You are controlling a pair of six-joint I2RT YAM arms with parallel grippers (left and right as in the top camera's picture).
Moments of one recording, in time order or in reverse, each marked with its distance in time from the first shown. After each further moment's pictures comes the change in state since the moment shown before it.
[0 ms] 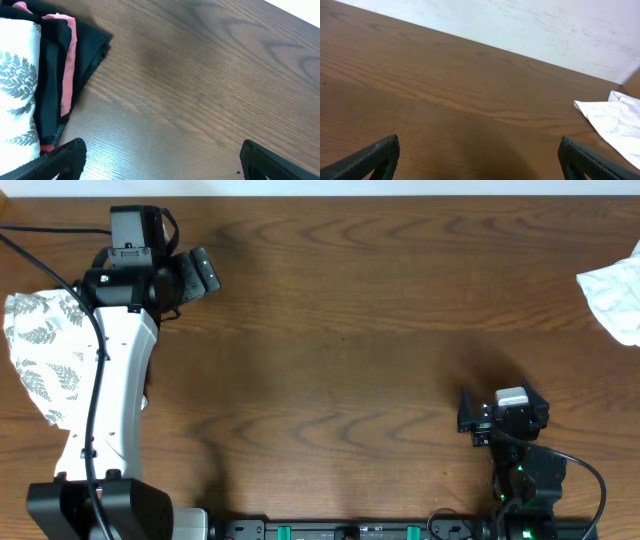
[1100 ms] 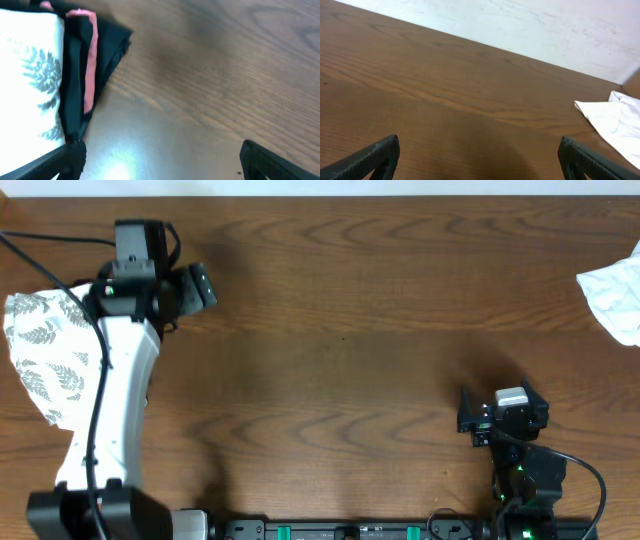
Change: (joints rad) left arm 0.003 -0.077 -0.158 0.087 -0.080 0.092; right arm 0.000 0.000 0.000 0.000 -0.002 0.000
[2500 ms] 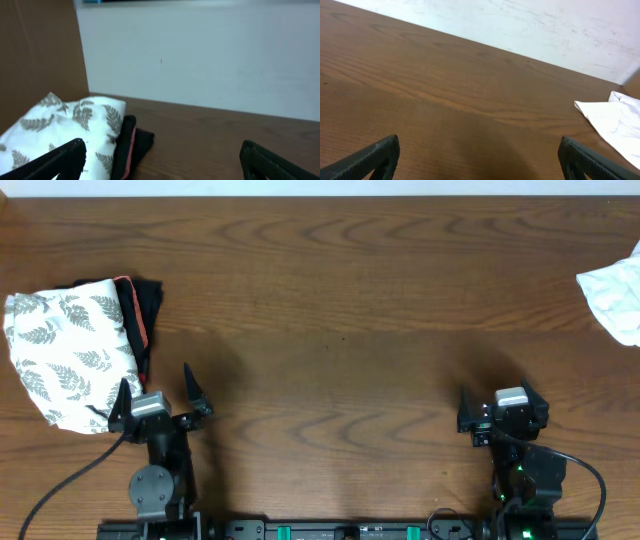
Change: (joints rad) left arm 0.039 -1.410 -1.321 0.978 -0.052 0.272; right arm 0.000 0.000 0.000 0.000 0.000 0.000
